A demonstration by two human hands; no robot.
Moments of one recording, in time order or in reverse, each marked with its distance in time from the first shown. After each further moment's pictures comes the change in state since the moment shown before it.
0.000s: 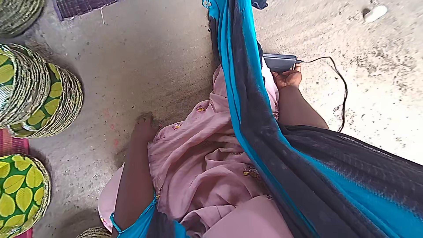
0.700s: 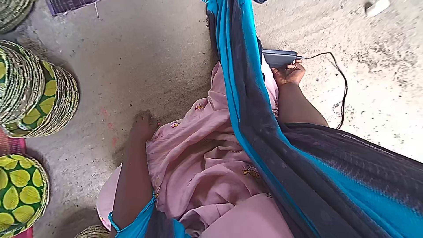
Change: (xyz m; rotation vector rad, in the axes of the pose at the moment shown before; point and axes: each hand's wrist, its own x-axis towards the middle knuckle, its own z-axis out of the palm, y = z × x) left_hand 0.000 -0.001 0.002 0.014 0.013 -0.001; right_hand 0.009 0.000 -0.008 0.042 -0.065 0.034
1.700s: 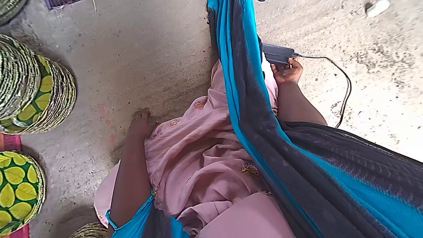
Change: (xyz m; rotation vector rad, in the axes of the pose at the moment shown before) left_hand 0.002 -0.002 0.003 -0.031 0.019 0.017; right_hand -0.009 -0.003 0.012 -0.034 0.052 0.067
